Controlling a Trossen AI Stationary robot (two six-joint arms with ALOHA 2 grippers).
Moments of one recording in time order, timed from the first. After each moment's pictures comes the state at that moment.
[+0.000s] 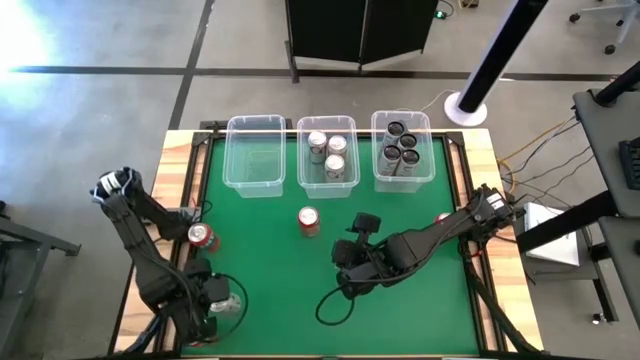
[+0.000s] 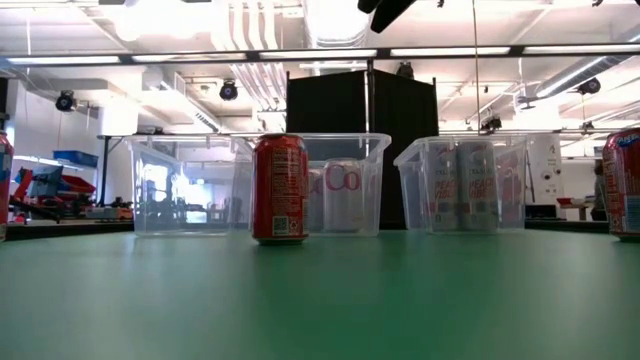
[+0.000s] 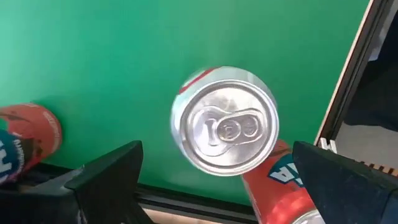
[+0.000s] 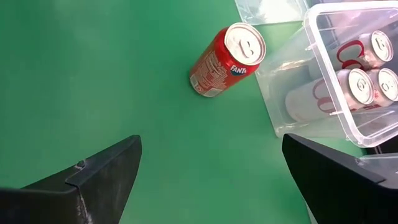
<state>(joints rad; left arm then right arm) -1.00 1.45 1.22 -1.21 -0.09 -1.26 0.45 1.96 1.90 -1.23 0.58 0.54</state>
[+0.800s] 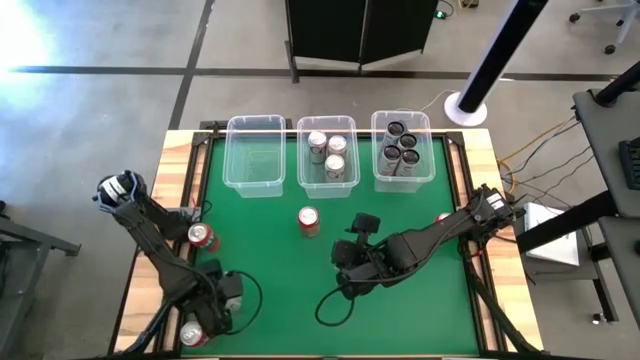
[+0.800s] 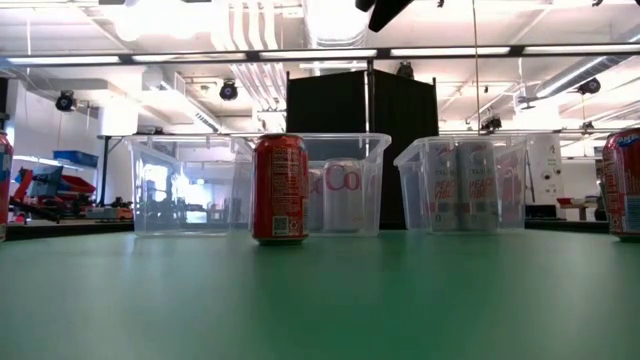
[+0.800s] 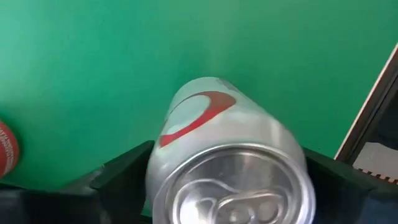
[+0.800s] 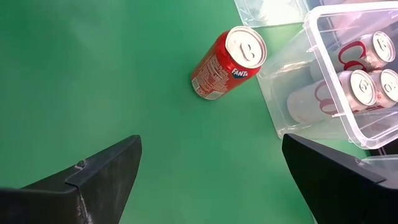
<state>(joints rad) -0.92 1.52 1.09 -1.03 -0.03 -1.25 0.45 1.96 1.90 -1.22 0.58 0.54</state>
